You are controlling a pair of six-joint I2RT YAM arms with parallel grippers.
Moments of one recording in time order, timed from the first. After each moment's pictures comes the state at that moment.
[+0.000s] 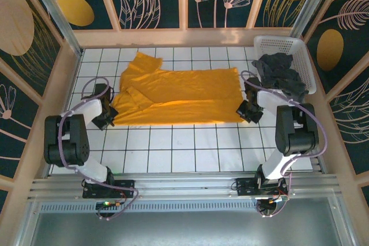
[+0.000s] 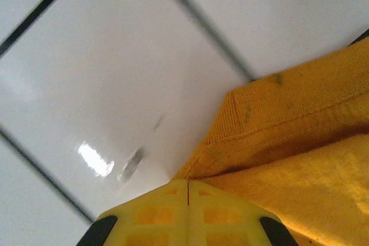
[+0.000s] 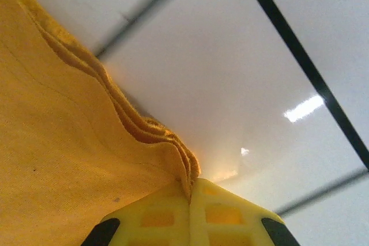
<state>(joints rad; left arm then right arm) 0.05 1.58 0.83 -0.62 -0.19 -0.87 0.12 1.66 0.96 -0.76 0.00 0.76</state>
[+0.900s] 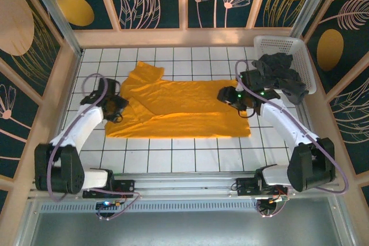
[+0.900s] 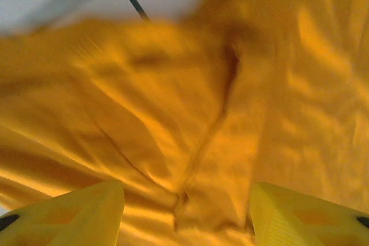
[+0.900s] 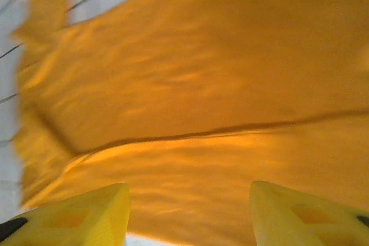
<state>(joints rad) -0.22 1.42 0.90 -0.63 0.05 -1.16 0.34 1.35 0.99 -0.47 -0.43 0.59</state>
